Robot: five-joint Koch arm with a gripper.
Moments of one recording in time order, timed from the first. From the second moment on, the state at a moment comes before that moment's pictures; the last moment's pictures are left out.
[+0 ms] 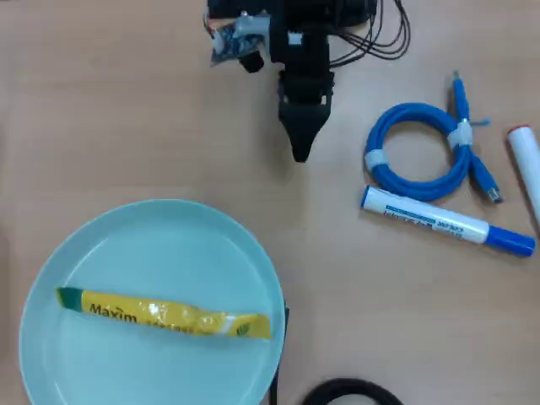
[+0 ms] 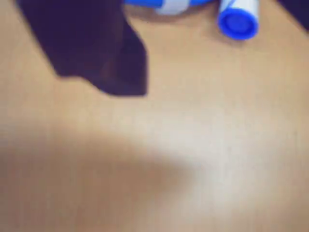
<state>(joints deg) 96.5 112.1 119.5 59.1 -0.8</state>
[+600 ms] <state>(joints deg) 93.5 122.1 154.7 25.1 1.1</state>
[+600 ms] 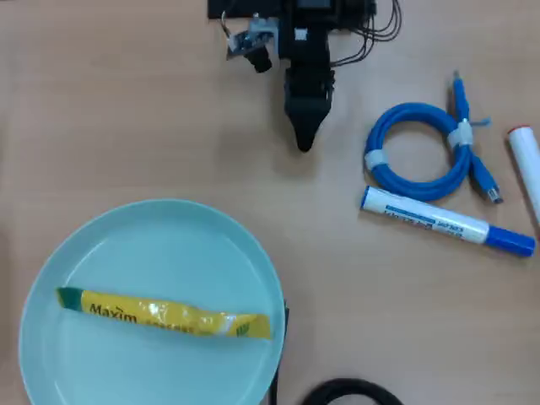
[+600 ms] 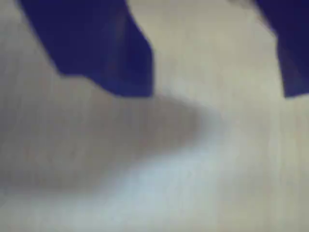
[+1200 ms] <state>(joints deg) 92.0 130.8 176.7 4.7 1.4</state>
